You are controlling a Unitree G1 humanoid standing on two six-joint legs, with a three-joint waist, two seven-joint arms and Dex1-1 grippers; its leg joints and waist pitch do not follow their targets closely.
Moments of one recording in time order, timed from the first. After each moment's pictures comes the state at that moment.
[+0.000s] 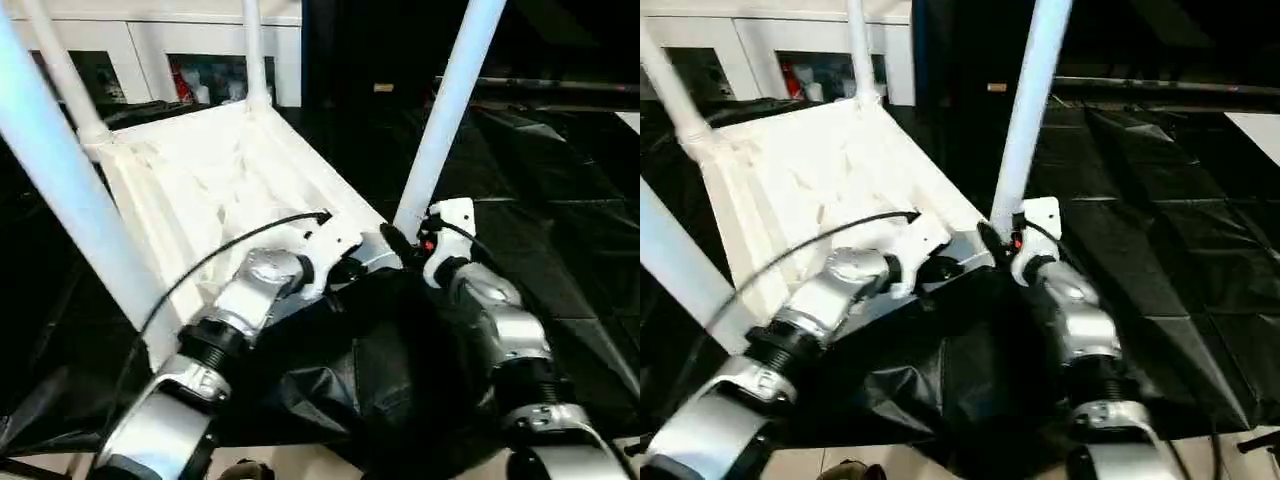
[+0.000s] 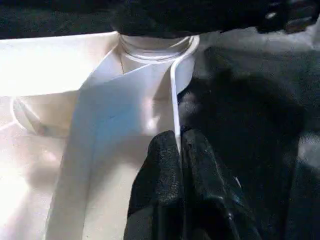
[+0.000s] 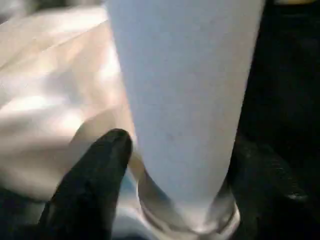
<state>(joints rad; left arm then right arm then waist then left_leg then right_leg) -0.69 0.14 -0.29 0.63 0.07 0.24 -0.82 -0.49 -0.21 -0.03 0.51 0.19 0.19 0.56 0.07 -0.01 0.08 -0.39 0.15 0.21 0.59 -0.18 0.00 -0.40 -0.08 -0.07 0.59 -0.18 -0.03</state>
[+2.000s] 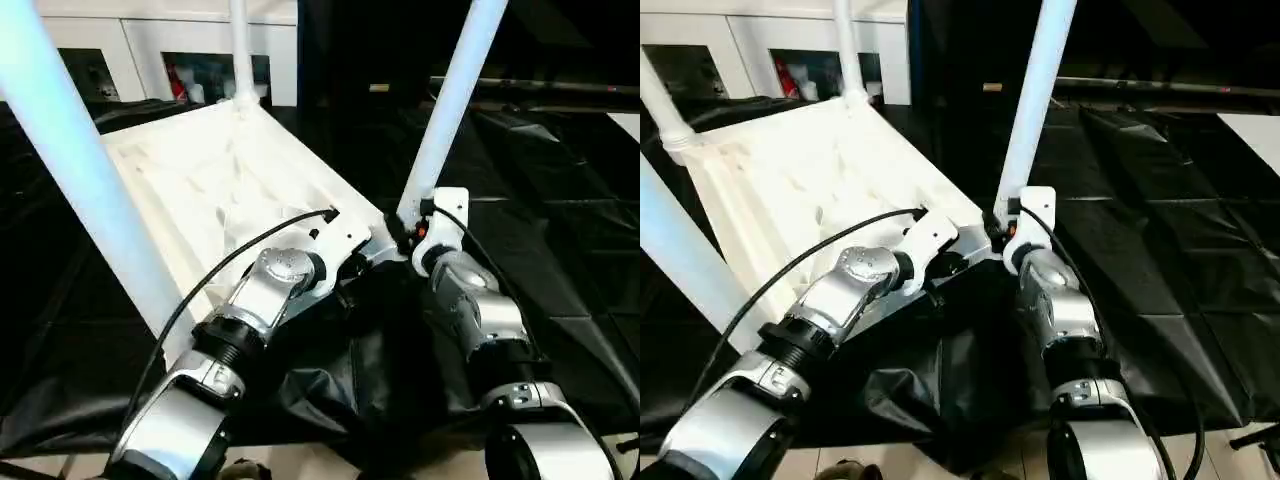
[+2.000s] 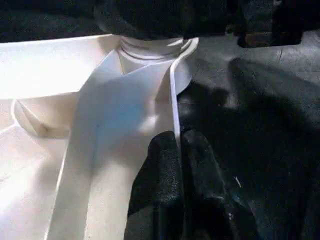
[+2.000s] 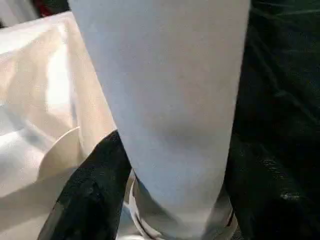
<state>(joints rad) -0.74 0.07 -0.29 0.69 0.10 0.25 -0.68 -0.58 -0.07 -0.11 0.64 0.18 0.16 0.24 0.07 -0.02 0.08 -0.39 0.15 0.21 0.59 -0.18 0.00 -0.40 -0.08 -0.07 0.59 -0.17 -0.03</state>
